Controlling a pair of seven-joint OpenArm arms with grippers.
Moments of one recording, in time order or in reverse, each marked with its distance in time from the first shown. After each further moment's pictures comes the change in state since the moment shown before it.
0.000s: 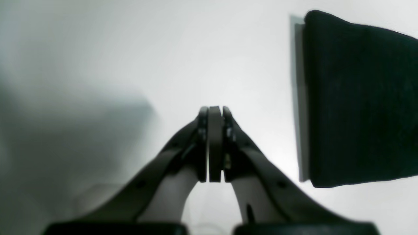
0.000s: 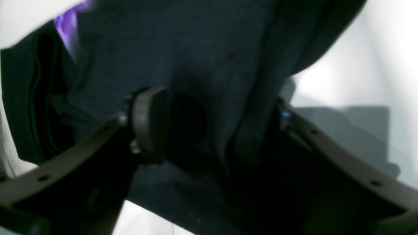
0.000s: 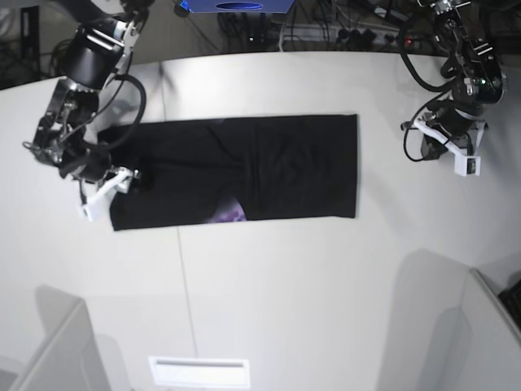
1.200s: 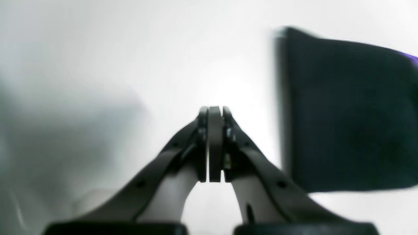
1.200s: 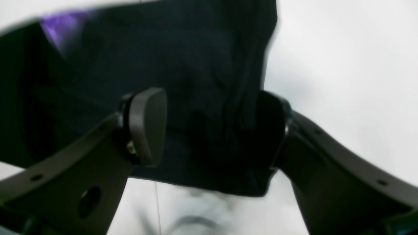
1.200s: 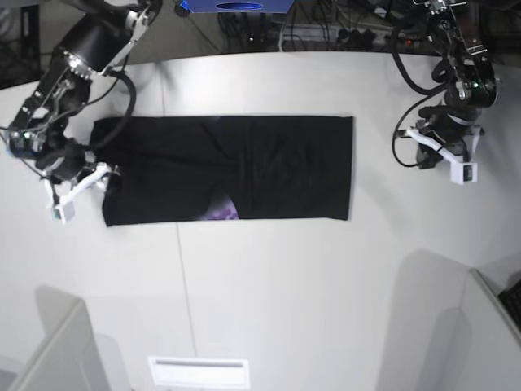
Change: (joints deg) left arm 0.3 -0.2 3.6 6.0 0.5 6.3 0.5; right arm -2.4 -2.4 6.3 22.9 -4.5 -0.4 -10.5
